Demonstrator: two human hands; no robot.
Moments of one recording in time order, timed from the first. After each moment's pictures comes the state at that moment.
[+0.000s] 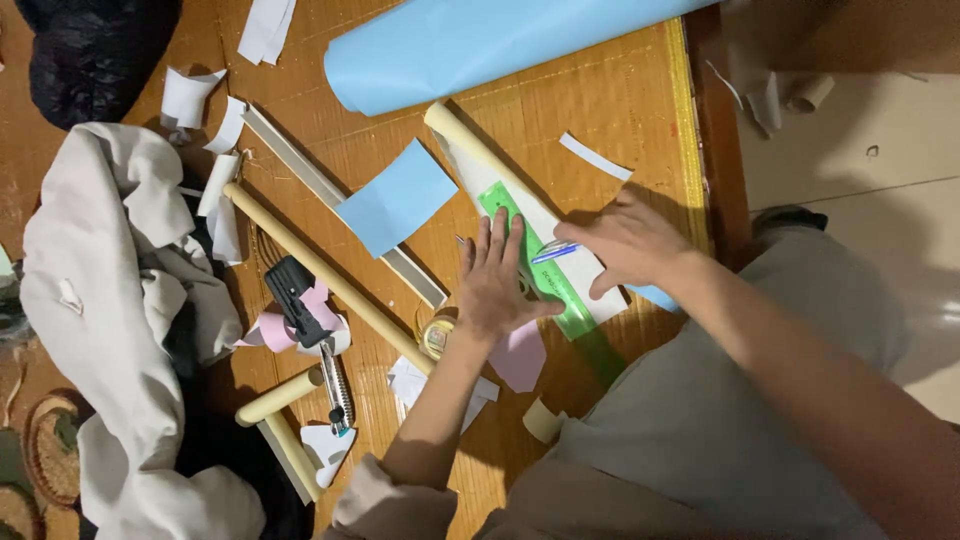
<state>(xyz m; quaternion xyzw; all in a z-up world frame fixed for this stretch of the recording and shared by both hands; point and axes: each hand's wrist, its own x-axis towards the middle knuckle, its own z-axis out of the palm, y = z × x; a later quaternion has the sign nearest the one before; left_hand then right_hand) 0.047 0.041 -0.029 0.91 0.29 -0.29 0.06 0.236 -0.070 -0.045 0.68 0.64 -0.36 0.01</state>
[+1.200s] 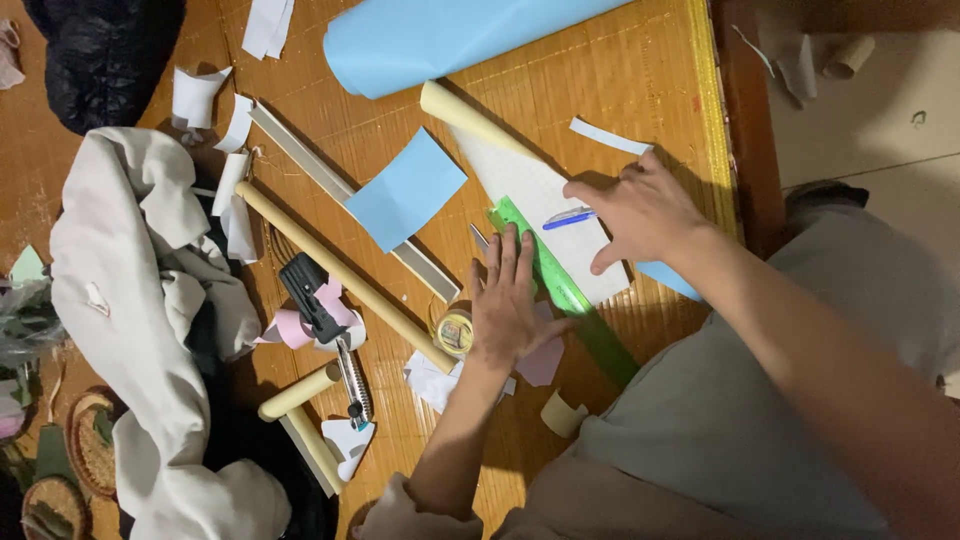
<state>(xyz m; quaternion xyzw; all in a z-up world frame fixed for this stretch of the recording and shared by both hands) 0.028 0.018 -0.014 0.89 0.31 -0.32 0.12 0.238 -0.051 -0.050 0.73 0.60 -0.31 0.04</state>
